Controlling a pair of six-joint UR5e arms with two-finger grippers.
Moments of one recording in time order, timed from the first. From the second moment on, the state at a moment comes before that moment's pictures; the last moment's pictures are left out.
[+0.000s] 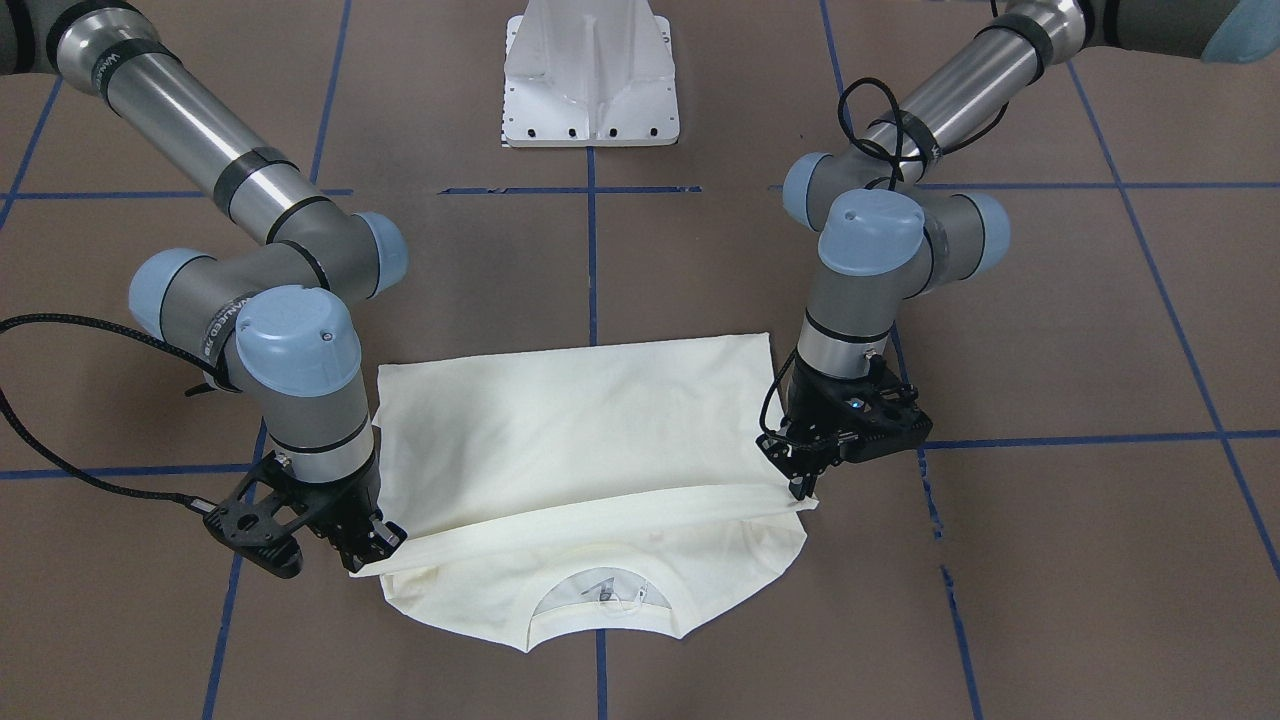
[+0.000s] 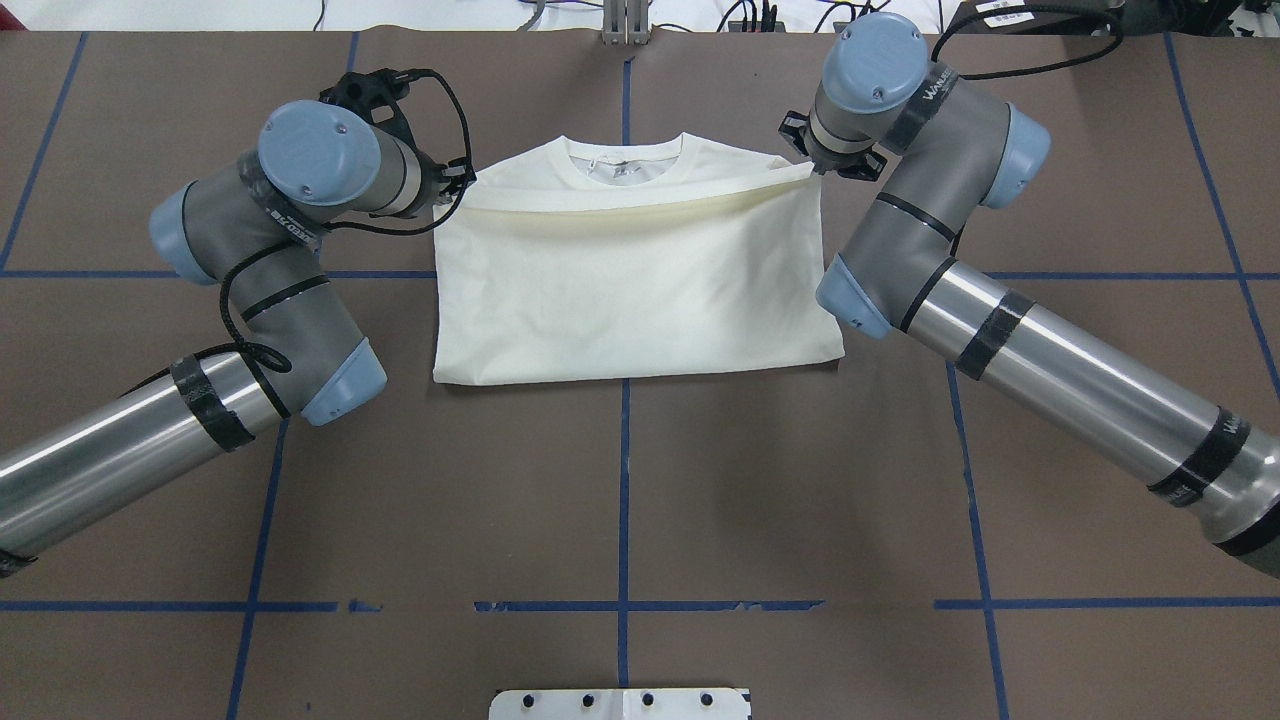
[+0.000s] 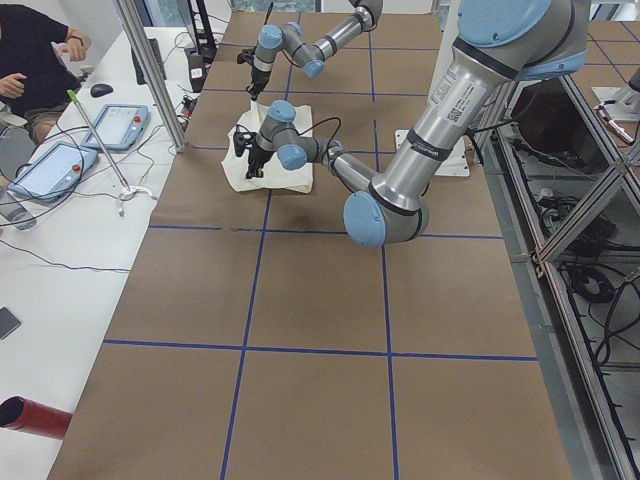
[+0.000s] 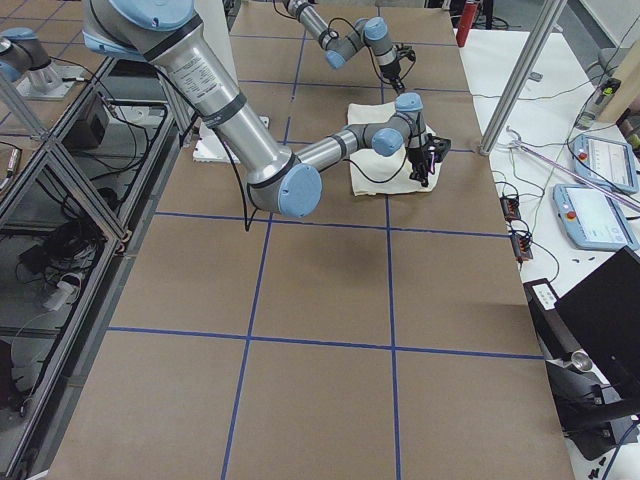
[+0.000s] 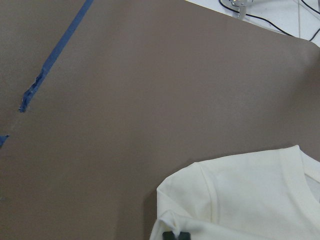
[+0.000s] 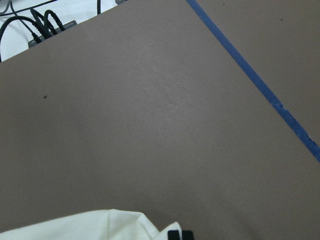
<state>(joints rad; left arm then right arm) -0.74 -2.23 -1.34 -2.09 -1.66 -1.40 0.82 -0.81 1.19 -1.25 1.73 1.50</state>
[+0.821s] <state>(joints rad) -0.76 -2.14 -1.45 -2.15 -1.67 -1.41 0.81 -0.85 1.34 -1.25 1.74 1.55</state>
